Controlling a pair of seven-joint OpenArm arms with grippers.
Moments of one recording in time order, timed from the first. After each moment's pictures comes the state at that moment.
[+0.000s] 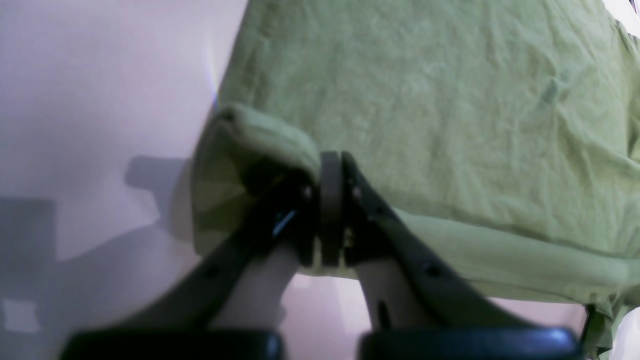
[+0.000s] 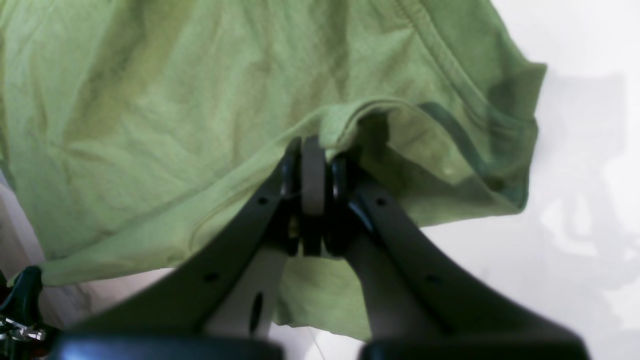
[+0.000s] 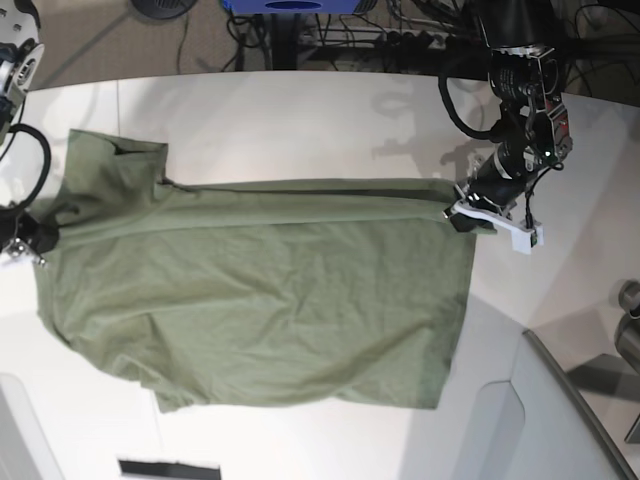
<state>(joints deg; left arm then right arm) 6.2 -7.1 -20.6 77.6 -32.0 -11.0 37.2 15.9 23.1 29.3 47.4 33.4 18.6 -60.0</state>
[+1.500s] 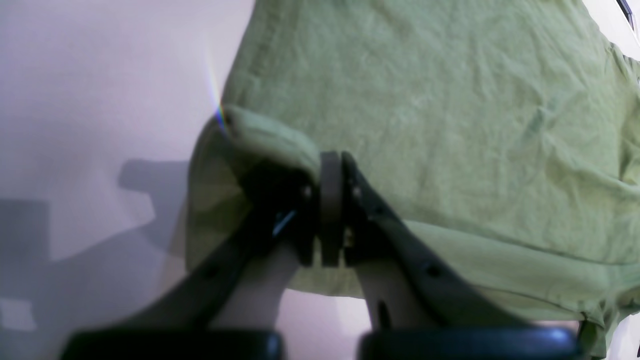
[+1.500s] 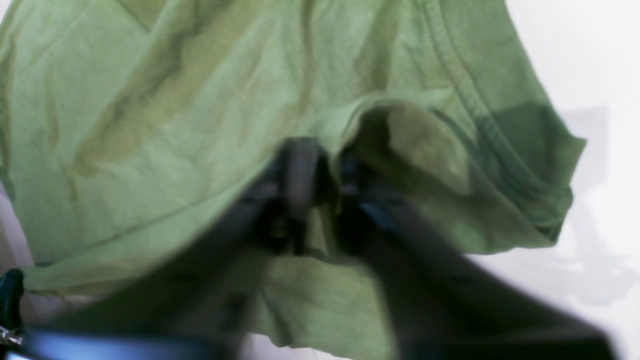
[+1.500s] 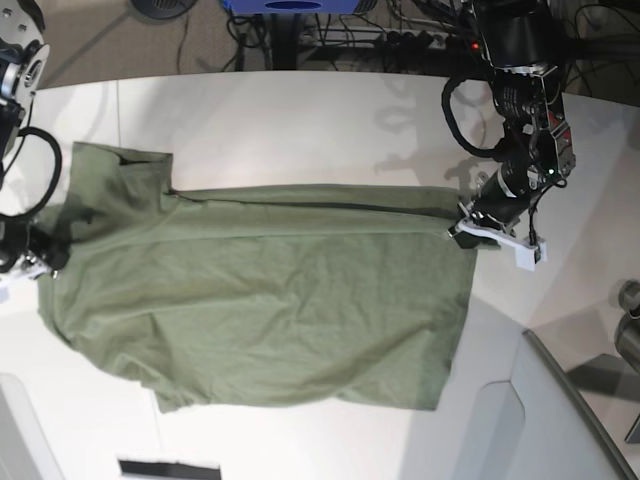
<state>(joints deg) 2.3 -7.7 -20.9 74.9 -31.7 -11.0 37.2 16.9 22.0 25.3 47.3 33.4 18.6 -53.9</state>
